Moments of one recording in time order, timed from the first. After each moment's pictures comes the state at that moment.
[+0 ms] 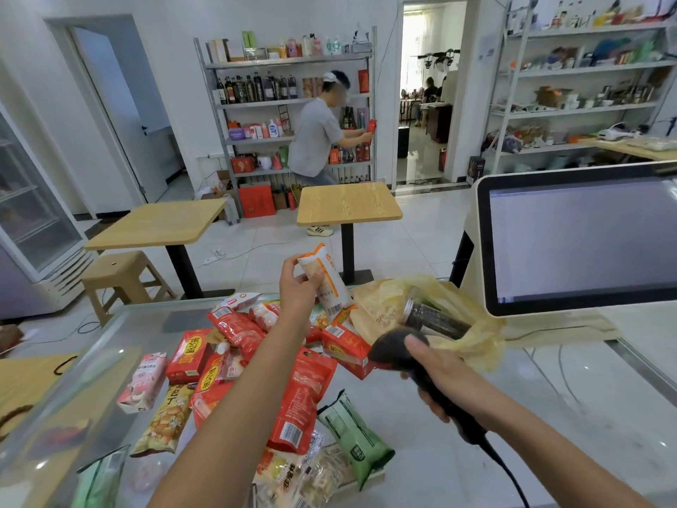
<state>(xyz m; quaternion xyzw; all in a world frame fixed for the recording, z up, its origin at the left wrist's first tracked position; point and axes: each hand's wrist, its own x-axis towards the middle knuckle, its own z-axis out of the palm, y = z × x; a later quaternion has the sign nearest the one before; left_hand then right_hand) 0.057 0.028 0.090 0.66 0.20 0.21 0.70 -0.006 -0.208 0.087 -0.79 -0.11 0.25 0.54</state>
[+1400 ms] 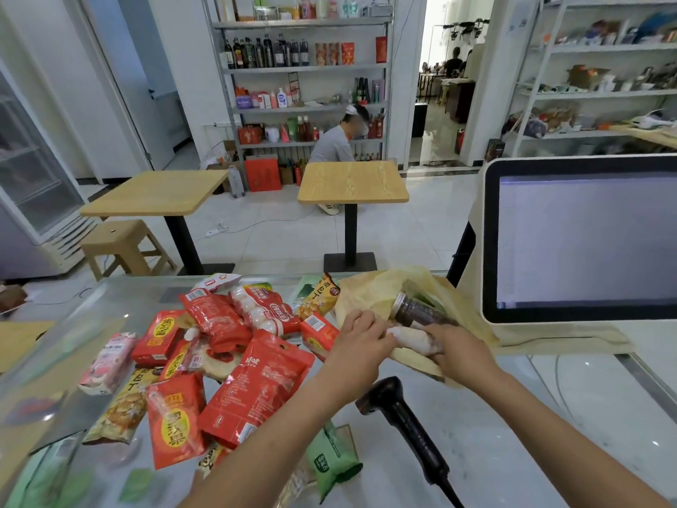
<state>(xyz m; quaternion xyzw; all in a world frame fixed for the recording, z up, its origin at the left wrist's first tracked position) 0.054 -0.064 -0.002 0.95 -0.19 0.25 0.02 0.135 -0.250 -0.012 -0.97 -0.21 0.02 0.09</state>
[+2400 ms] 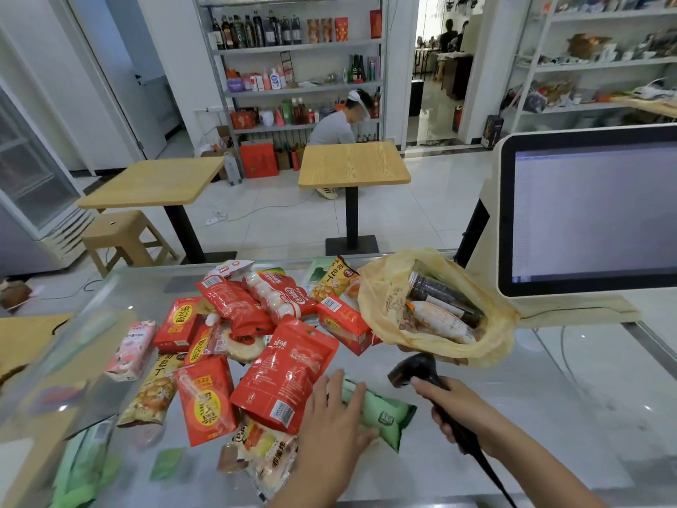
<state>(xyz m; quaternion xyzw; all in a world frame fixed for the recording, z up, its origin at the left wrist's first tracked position) -0.072 -0.045 -0.052 0.99 0.06 -0.01 0.09 0.016 -0.231 -0.005 -0.77 0.05 0.37 0.52</state>
